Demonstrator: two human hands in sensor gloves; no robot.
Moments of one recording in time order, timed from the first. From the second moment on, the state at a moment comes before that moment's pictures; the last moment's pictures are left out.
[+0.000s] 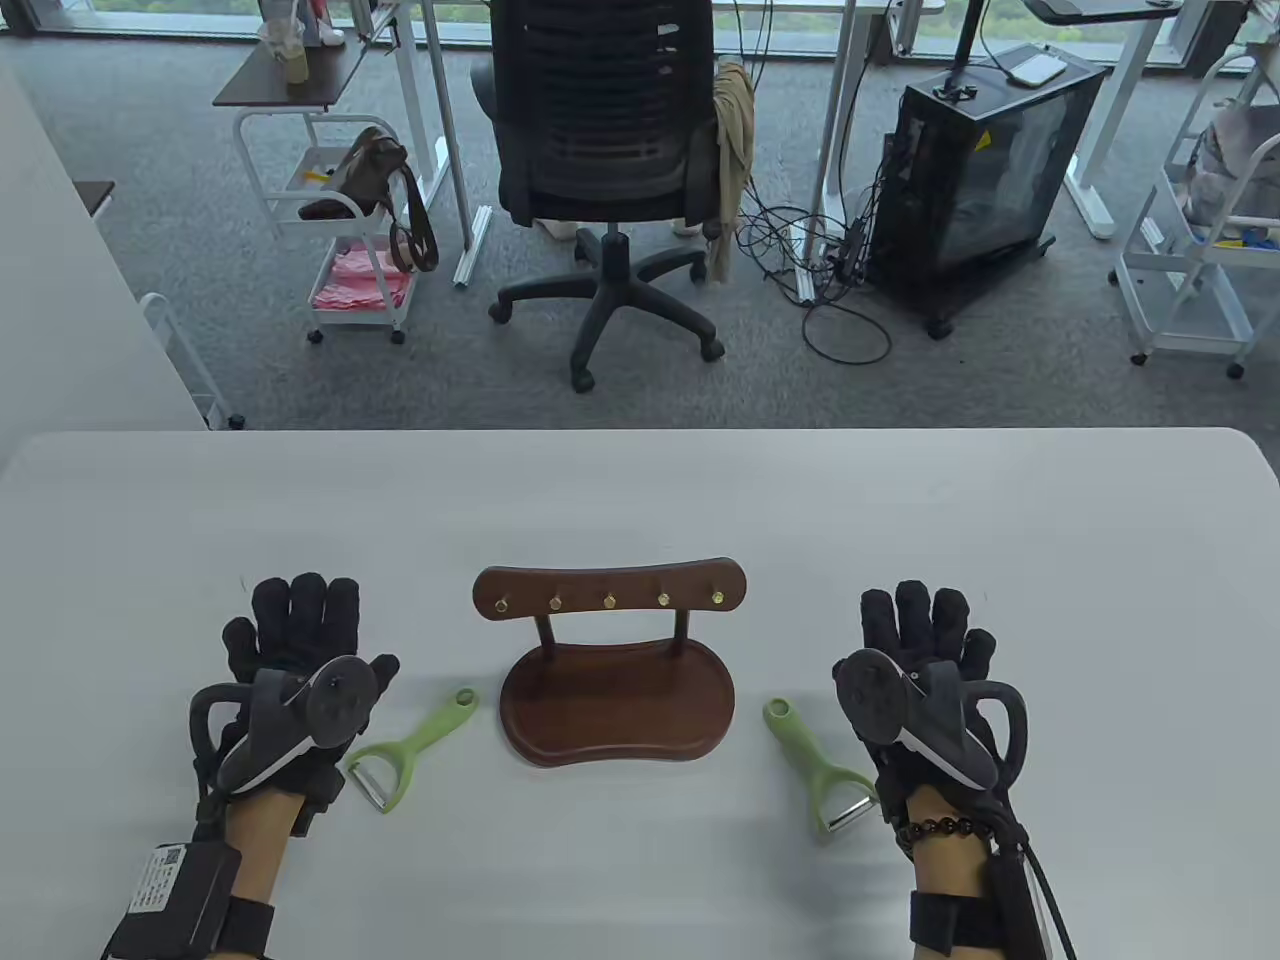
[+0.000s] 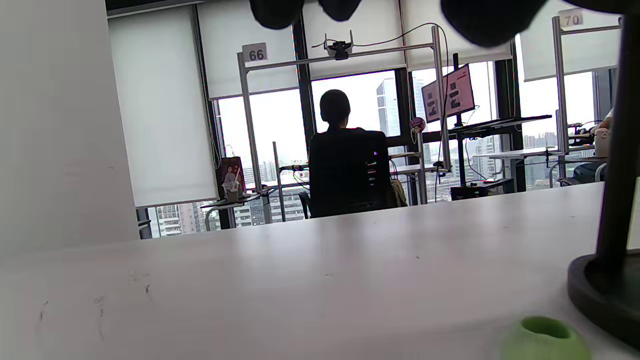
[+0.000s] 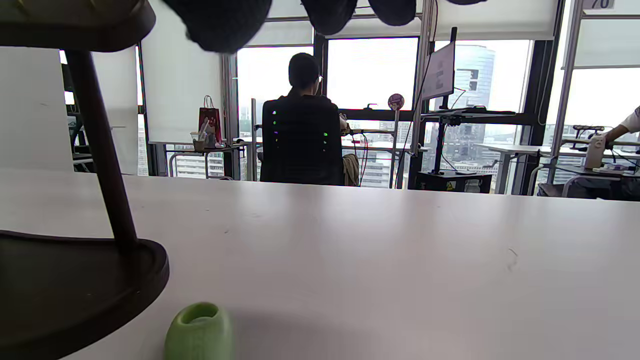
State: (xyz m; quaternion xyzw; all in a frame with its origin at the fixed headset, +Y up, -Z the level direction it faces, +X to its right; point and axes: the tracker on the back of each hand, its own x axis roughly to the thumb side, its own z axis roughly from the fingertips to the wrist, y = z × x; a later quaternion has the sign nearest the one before) left_hand -0.311 -0.664 -0.354 0.08 -0.05 -0.06 0.99; right_hand 0.177 -0.665 -0.336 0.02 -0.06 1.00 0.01
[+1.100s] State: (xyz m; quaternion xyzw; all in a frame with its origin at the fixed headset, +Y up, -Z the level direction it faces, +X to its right) left_hand -0.301 -0.670 -0.352 0.08 -0.07 -0.08 0.99; right_hand 0.174 -0.668 -0.336 0.02 -0.05 1.00 0.02
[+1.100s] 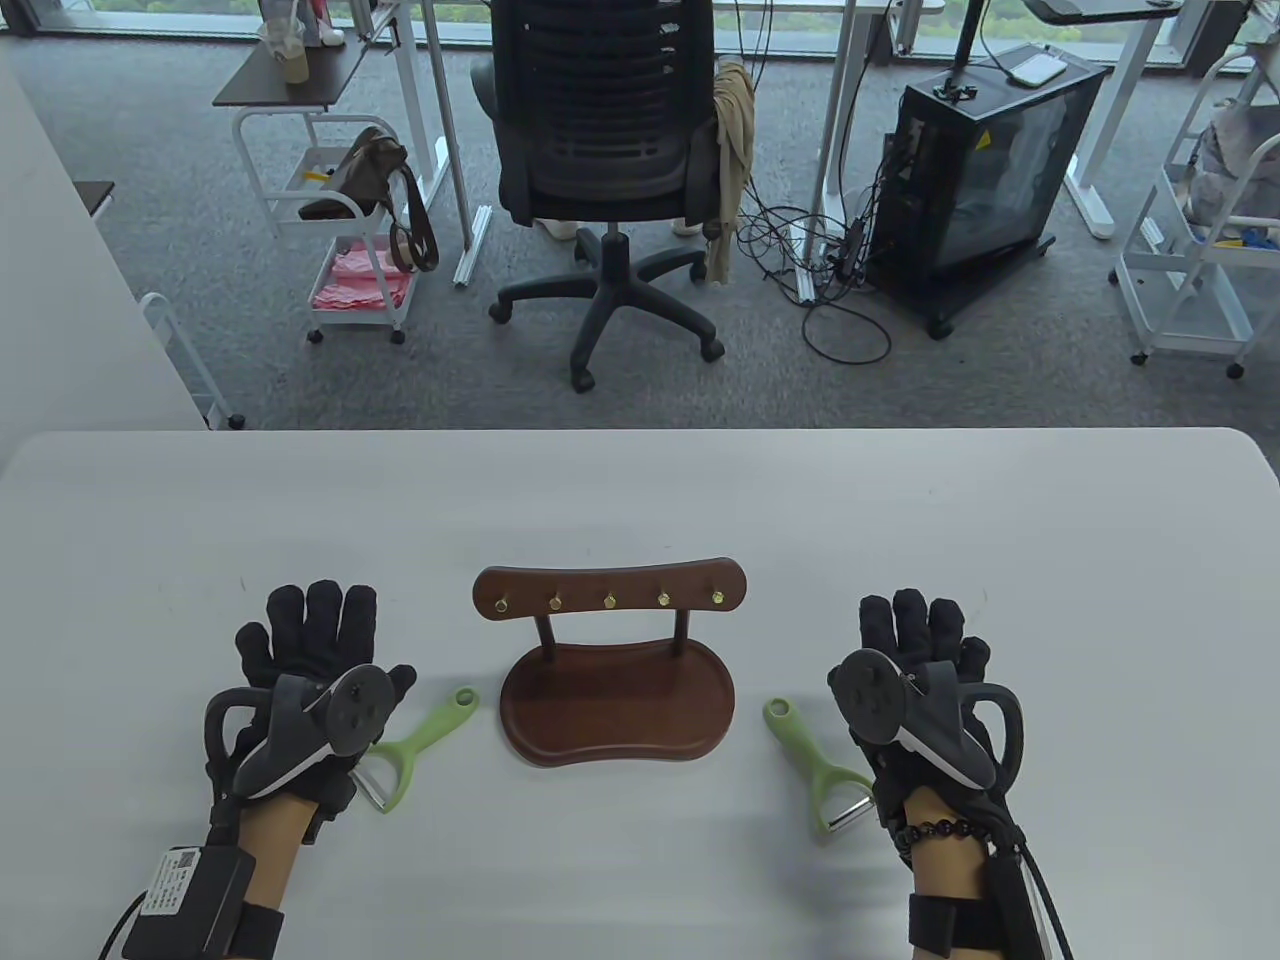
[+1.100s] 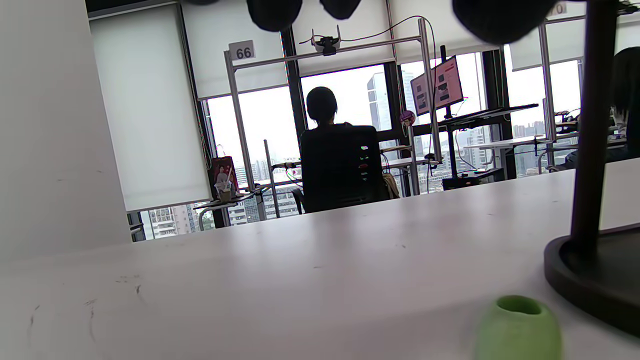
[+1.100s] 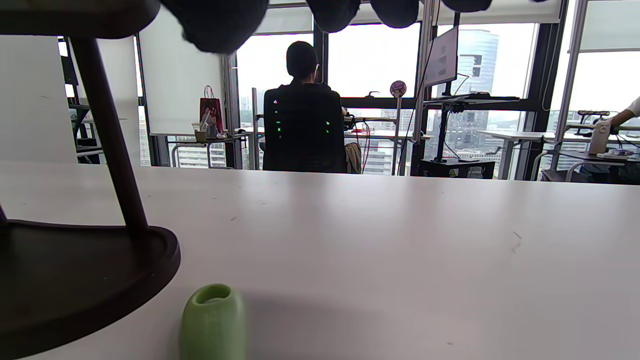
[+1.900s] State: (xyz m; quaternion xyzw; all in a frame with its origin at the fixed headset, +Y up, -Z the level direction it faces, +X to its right) left_hand -0.298 -0.671 -0.351 0.08 -0.07 -0.08 0.99; right_hand 0.168 -0.670 -0.336 0.03 -0.05 1.00 0.01
